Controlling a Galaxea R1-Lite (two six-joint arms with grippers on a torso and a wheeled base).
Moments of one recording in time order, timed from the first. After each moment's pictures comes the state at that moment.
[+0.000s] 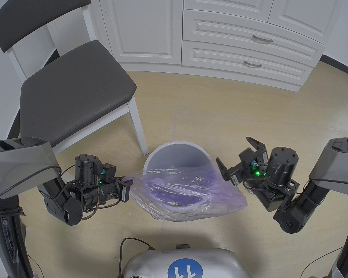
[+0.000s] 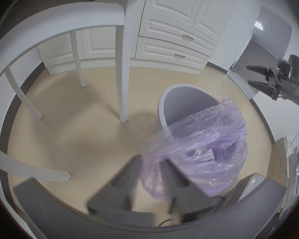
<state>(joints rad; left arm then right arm) -0.31 2.22 -0.68 -1.08 -0.15 0.06 0.53 2.12 -0.62 -1.50 -0.29 -0.51</state>
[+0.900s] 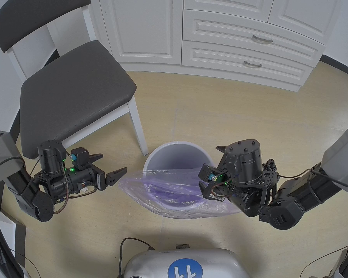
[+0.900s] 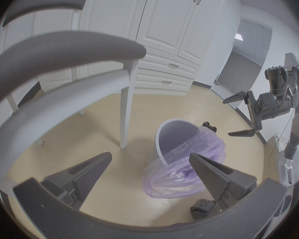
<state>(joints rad) -0.17 2.00 -0.54 -1.19 -0.41 0.12 0.74 2.02 -0.89 -0.76 -0.46 -0.84</state>
